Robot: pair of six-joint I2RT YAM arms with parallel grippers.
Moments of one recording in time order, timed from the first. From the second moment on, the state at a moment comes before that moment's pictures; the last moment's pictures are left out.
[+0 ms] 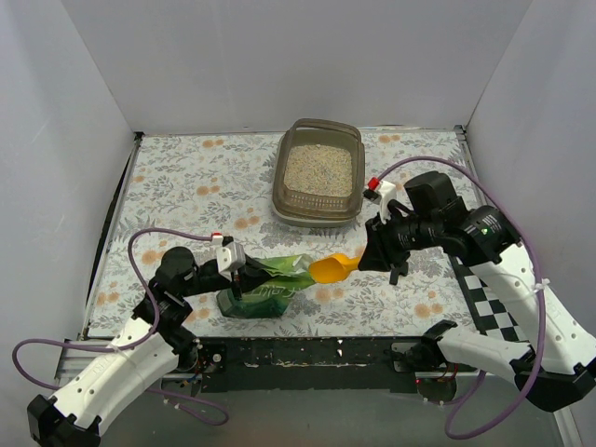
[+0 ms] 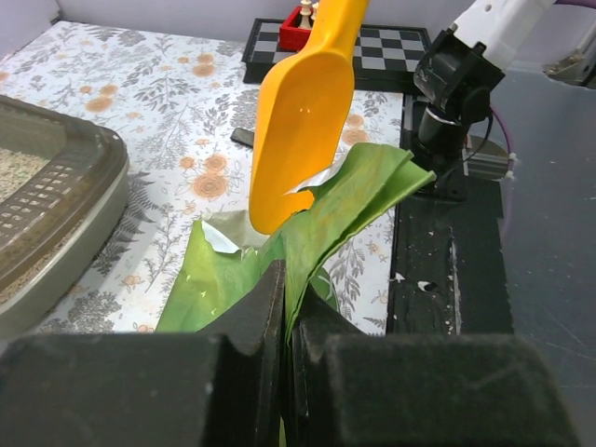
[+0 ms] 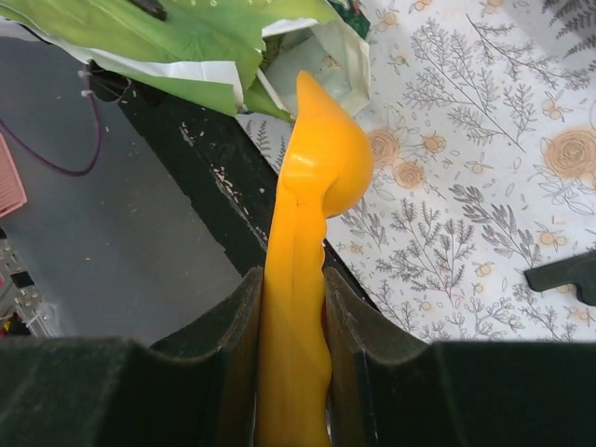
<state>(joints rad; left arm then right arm) -0.60 0.52 0.42 0.09 0.75 0.01 0.65 1.05 1.37 -1.18 -0.47 0.08</state>
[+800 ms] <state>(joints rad) -0.60 0.51 0.40 0.10 0.79 0.01 0.70 1.31 1.26 -0.90 -0.60 0.23</state>
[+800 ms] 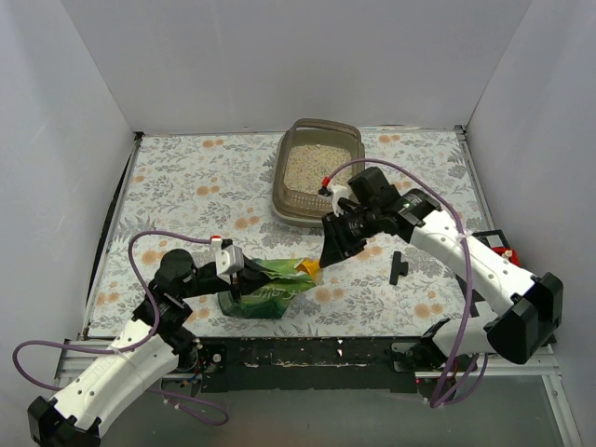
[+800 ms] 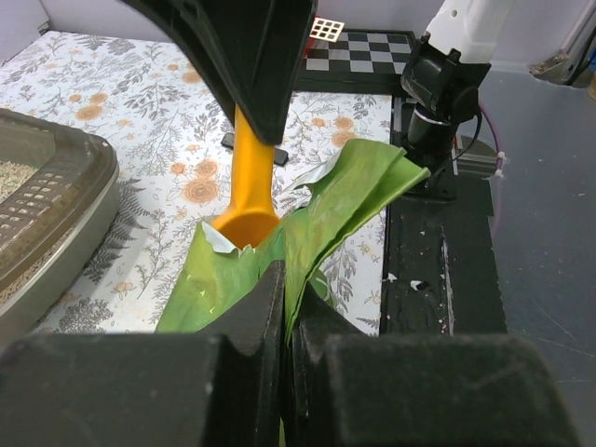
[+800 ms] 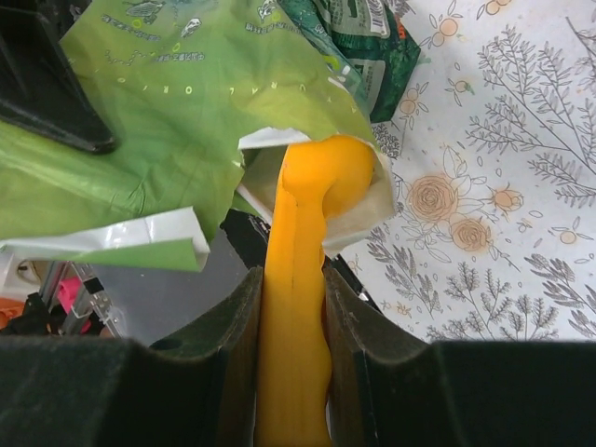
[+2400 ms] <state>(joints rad) -0.60 0.48 0.35 0.14 0.67 -0.01 0.81 1.72 0.91 0.05 -1.02 0.60</state>
